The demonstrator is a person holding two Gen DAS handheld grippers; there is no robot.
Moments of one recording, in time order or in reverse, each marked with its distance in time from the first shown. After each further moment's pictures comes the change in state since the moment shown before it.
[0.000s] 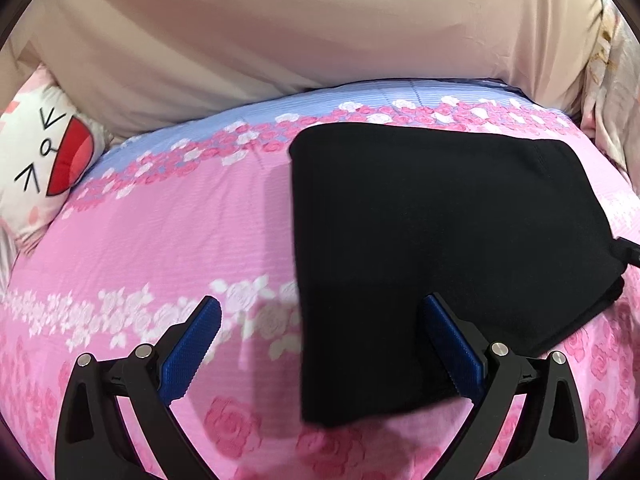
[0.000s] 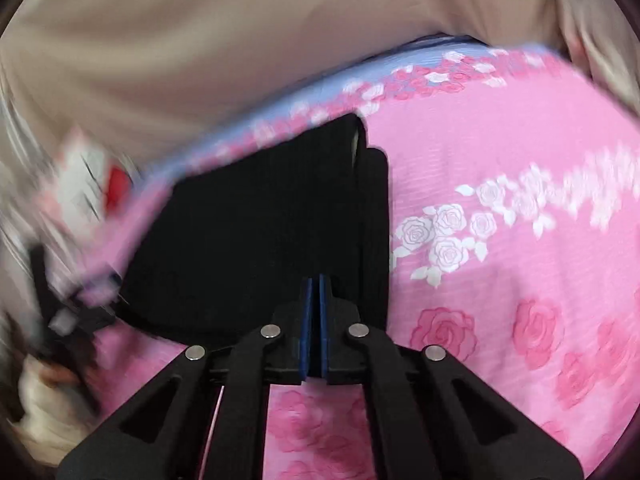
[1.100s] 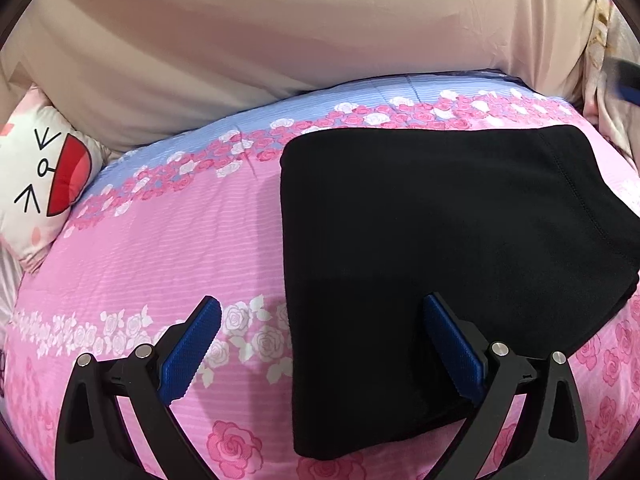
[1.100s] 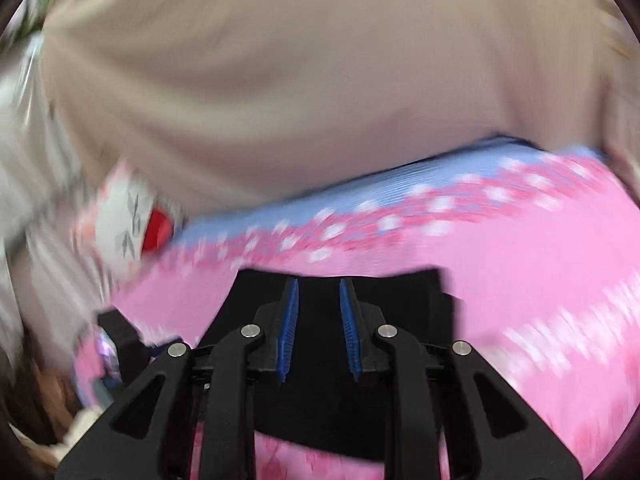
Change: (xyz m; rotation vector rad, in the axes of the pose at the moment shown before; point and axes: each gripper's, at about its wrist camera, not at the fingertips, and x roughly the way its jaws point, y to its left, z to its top) left arm 0.014 -0.013 0.013 0.057 -0.006 0.024; right arm 0.053 0.107 0.076 -0.297 -0.048 0.042
